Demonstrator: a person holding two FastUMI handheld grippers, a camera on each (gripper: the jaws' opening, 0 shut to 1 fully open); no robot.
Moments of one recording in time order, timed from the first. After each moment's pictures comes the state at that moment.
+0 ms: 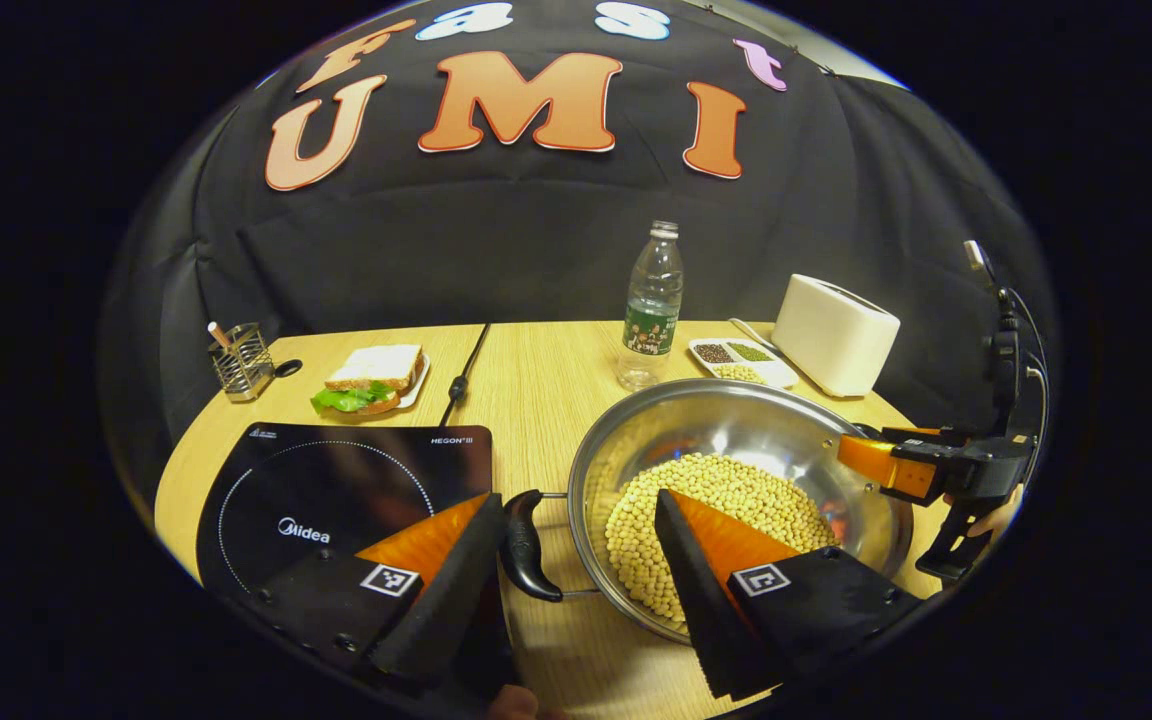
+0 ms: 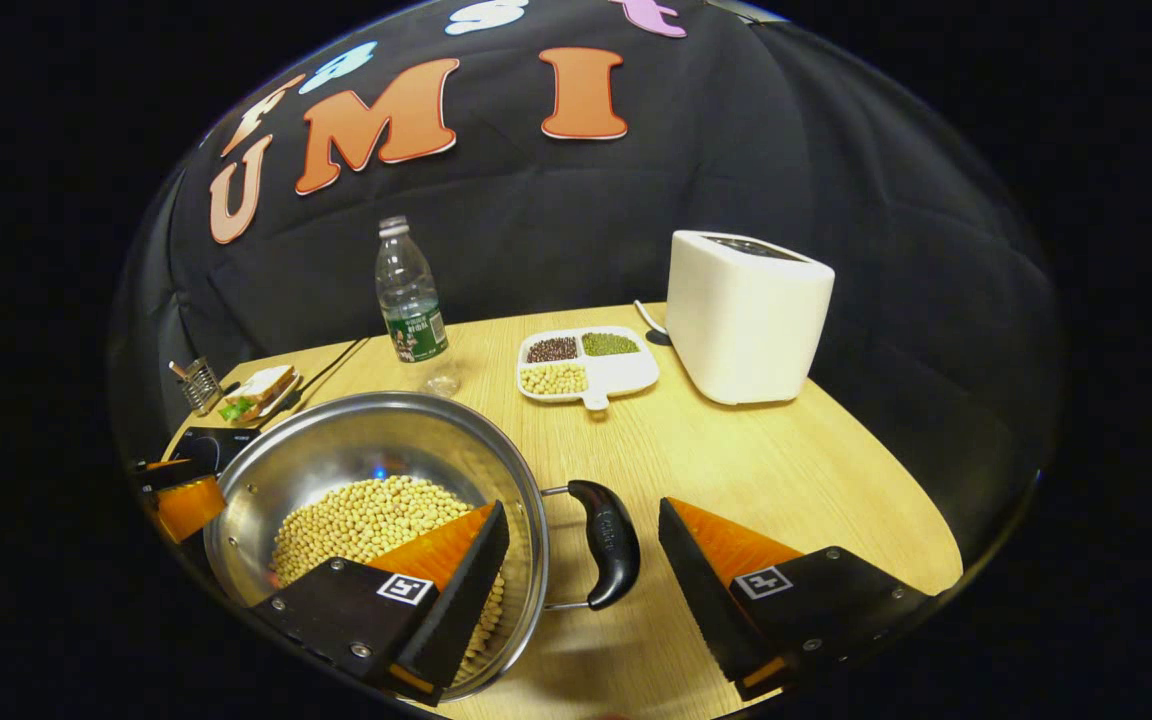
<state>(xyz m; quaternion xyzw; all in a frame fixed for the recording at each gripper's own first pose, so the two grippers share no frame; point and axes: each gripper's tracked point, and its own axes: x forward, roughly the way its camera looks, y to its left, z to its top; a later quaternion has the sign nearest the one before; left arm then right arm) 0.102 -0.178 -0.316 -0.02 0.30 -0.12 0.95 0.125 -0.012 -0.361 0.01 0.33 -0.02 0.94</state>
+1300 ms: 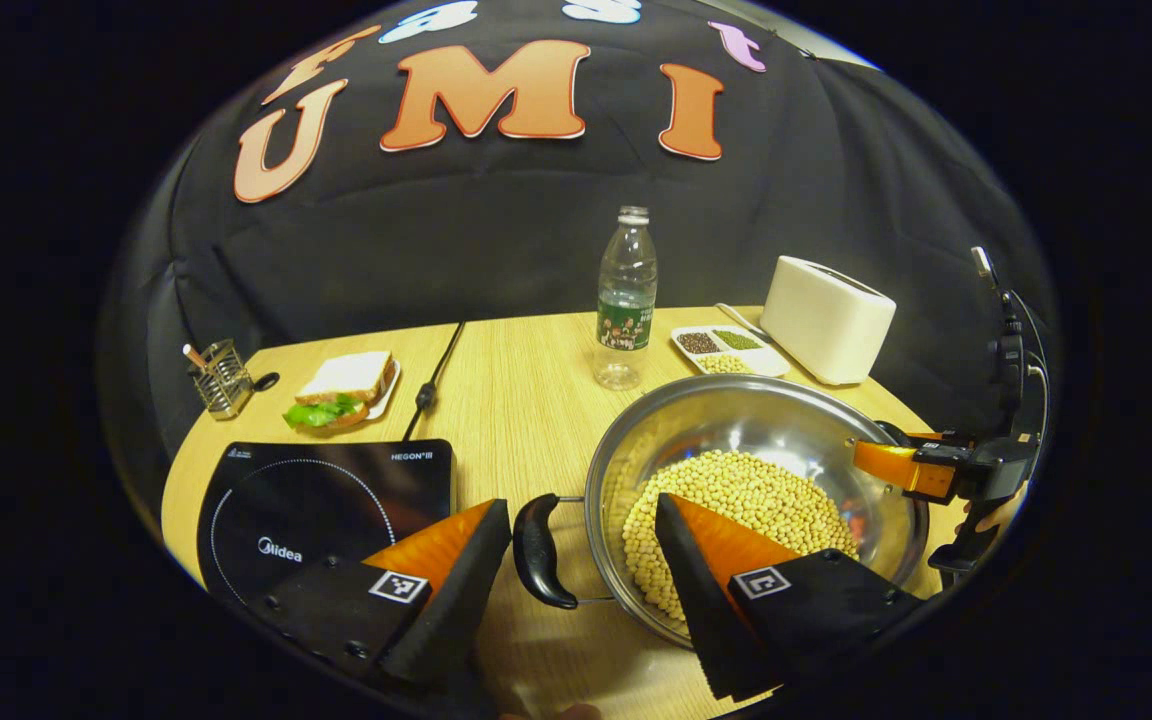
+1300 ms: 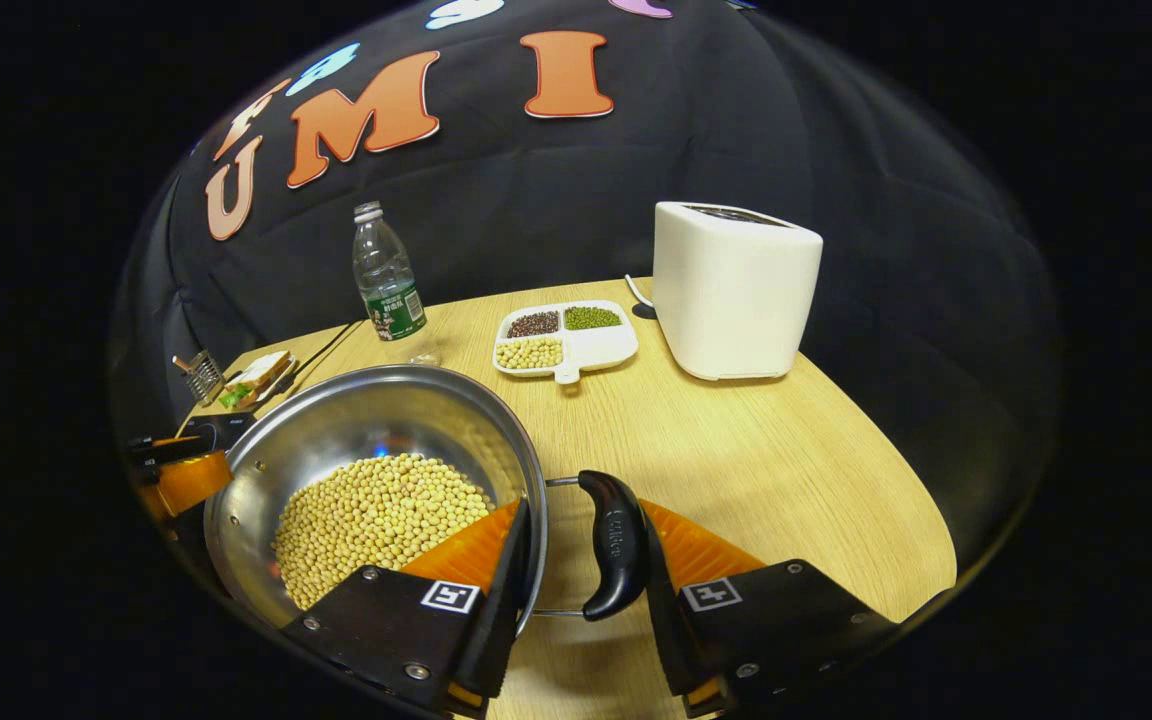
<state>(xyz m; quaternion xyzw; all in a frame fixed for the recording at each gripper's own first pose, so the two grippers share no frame) 0.110 -0.219 -0.329 -0.01 0.33 -0.15 0.93 0.113 -0.050 -0.363 0.02 0.35 -0.02 0.94</state>
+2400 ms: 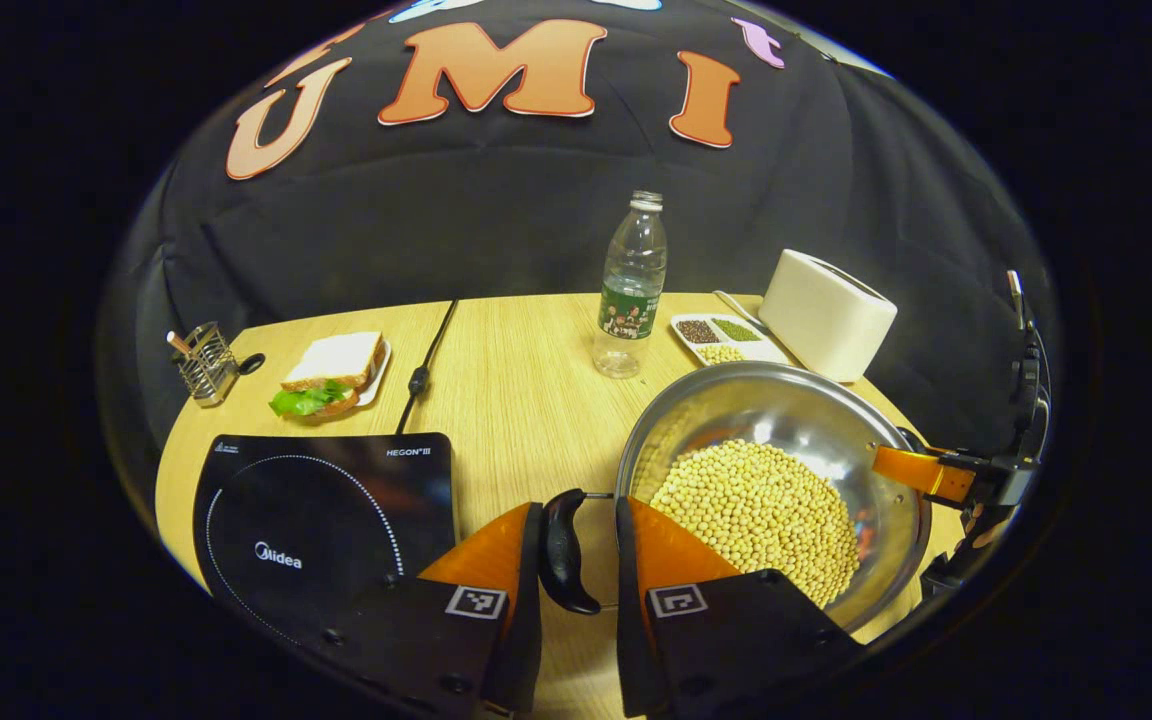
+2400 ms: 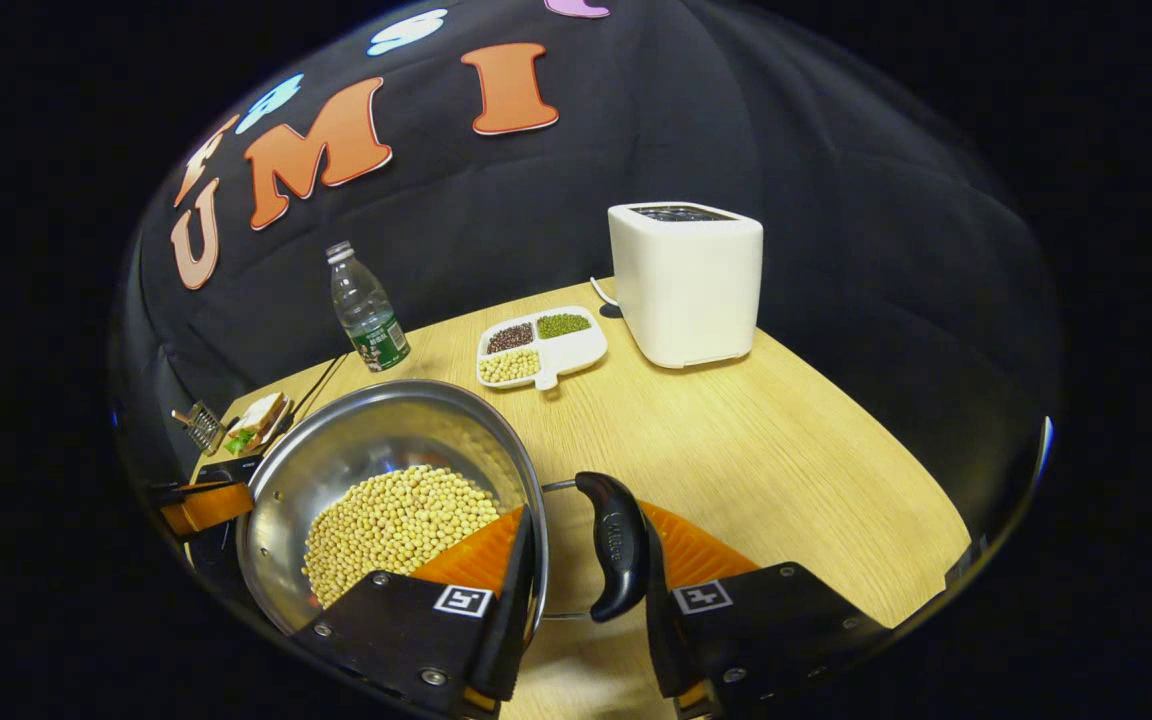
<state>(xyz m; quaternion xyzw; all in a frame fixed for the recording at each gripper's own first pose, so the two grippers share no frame) 0.125 -0.200 -0.318 -0.02 0.36 -0.15 0.92 0.090 -0.046 -0.330 0.08 0.35 -0.07 0.93</state>
